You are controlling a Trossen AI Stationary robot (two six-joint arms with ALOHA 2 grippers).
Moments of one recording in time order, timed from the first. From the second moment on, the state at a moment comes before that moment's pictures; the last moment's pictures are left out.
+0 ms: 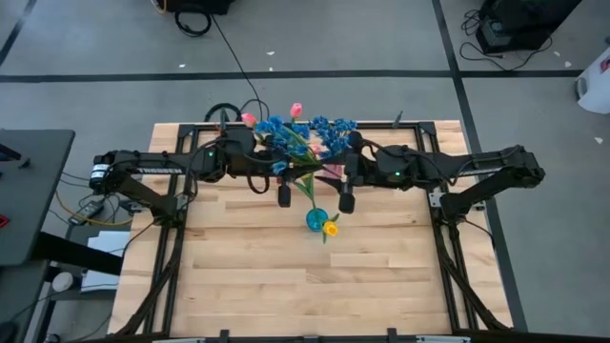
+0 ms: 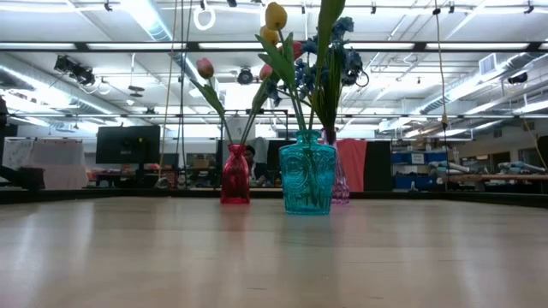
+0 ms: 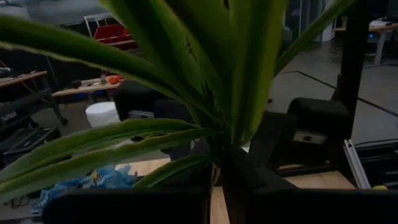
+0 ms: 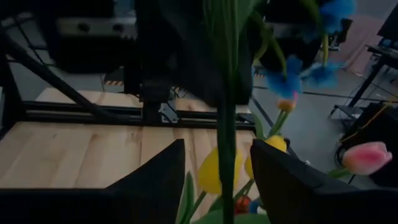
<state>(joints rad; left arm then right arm) 0.05 1.40 1.29 0.13 0.05 0.15 0.08 1.30 1.24 -0.17 0.29 -0.11</state>
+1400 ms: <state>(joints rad) 0.06 1.26 1.27 -0.13 0.09 0.23 0.18 1.00 1.26 -0.44 0.48 -0.02</state>
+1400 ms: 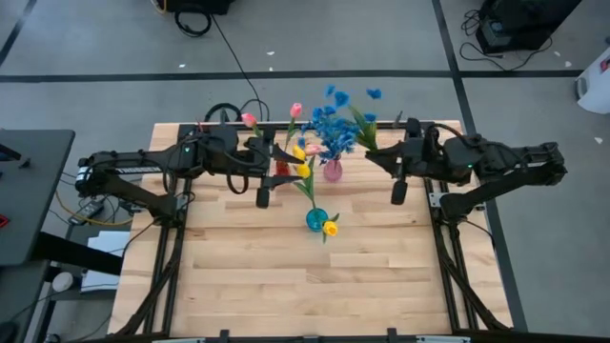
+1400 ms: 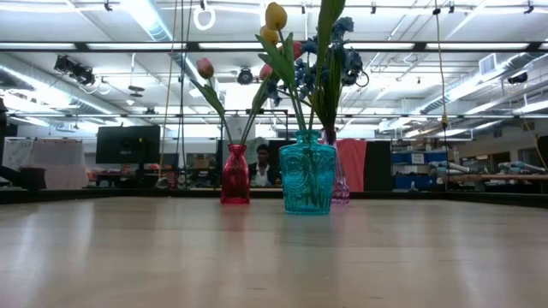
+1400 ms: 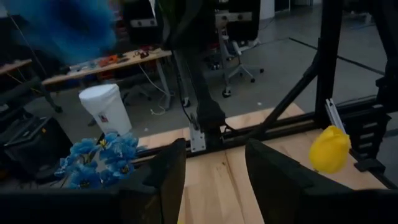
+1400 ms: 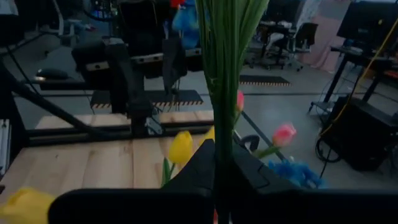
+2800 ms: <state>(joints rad) 0.06 0.88 0.48 0.48 -0.09 0.20 0.06 0.75 0.11 0.99 0.42 -0.13</state>
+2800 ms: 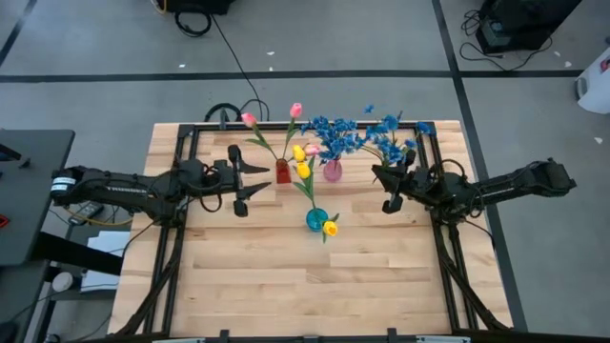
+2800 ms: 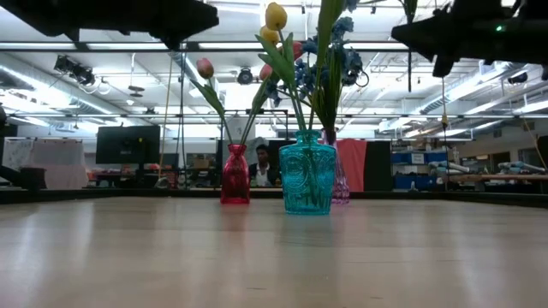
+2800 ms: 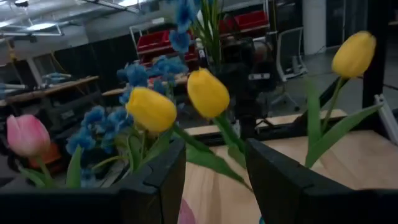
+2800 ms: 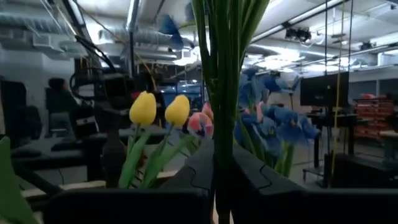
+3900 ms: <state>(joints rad) -0.05 1.27 0.84 0.58 -0.10 0.26 -0.02 1.35 0.75 1.07 -0.13 -0.11</state>
